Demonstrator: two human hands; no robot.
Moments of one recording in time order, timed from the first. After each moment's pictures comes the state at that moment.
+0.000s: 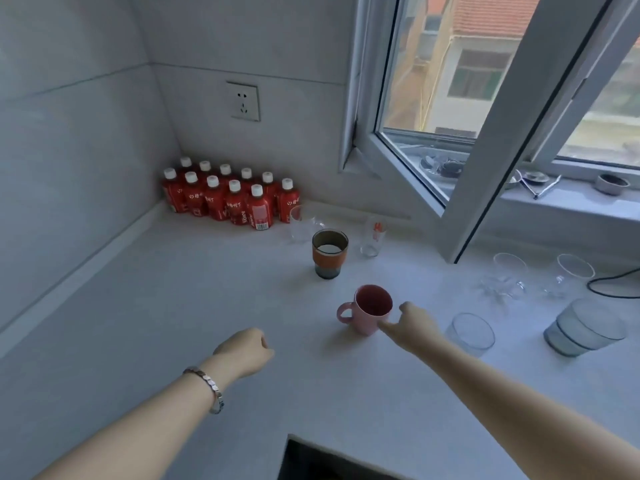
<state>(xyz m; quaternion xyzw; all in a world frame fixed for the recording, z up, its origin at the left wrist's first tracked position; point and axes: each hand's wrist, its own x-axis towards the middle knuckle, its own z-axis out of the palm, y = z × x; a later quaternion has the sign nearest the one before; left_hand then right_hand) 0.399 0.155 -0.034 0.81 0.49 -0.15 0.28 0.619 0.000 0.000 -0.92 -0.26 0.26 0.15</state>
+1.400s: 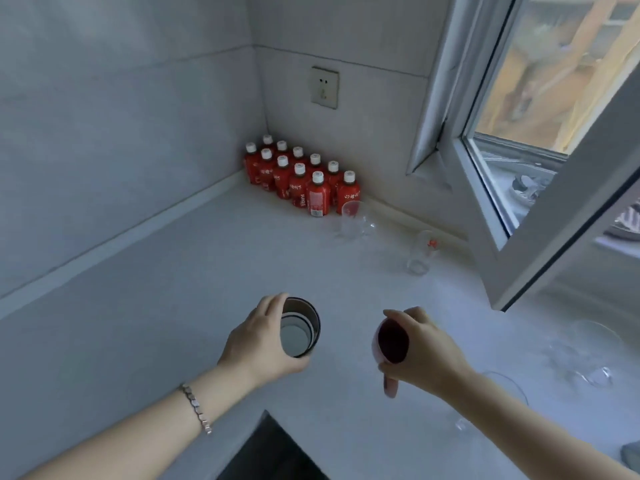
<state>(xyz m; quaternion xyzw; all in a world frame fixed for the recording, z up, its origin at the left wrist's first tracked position) 0.444 0.072 0.016 0.79 0.56 0.09 0.23 0.674 -0.005 0.022 -0.77 -0.59 0.24 0.08</state>
